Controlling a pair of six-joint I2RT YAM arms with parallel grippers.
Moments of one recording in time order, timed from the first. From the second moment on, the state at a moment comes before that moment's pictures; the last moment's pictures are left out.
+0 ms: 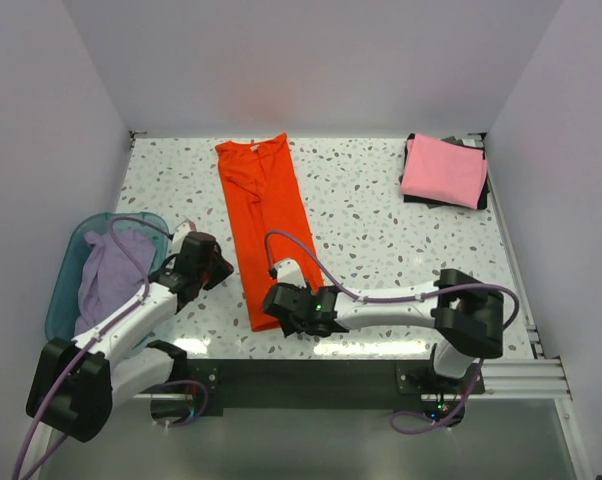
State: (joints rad) left arm -0.36 1.05 0.49 -0.28 -0.21 -0.94; right arm 1.30 1.71 1.03 -0.43 0.43 0.73
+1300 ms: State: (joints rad) left arm -0.93 1.04 0.43 -0.52 -0.30 -1.33; right arm 1.00 1.45 0.71 -0.31 0.17 0.66
